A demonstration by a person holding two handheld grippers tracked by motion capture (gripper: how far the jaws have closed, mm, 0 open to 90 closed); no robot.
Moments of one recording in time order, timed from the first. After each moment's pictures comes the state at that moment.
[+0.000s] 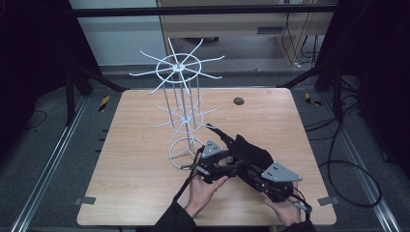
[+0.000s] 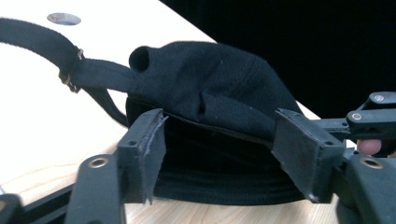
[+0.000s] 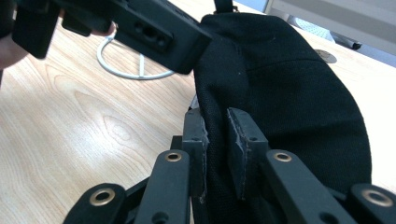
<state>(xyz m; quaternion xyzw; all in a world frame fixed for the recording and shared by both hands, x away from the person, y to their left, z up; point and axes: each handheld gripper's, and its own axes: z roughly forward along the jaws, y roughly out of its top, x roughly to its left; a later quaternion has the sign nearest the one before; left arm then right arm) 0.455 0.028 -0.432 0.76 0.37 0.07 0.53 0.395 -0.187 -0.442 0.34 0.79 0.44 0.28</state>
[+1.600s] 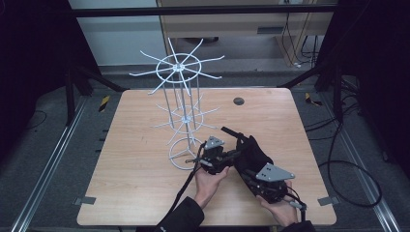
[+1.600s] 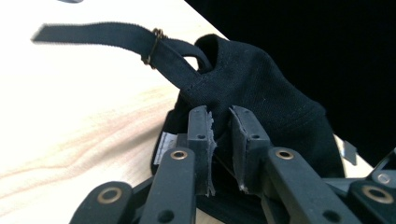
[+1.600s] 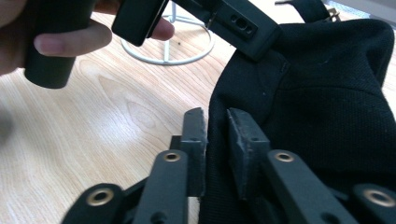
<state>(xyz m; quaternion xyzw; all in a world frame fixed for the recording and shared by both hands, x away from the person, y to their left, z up) 0.480 0.020 -0.444 0.75 0.40 0.05 0.52 0.399 -0.178 -0.454 0.33 0.81 0.44 0.22</state>
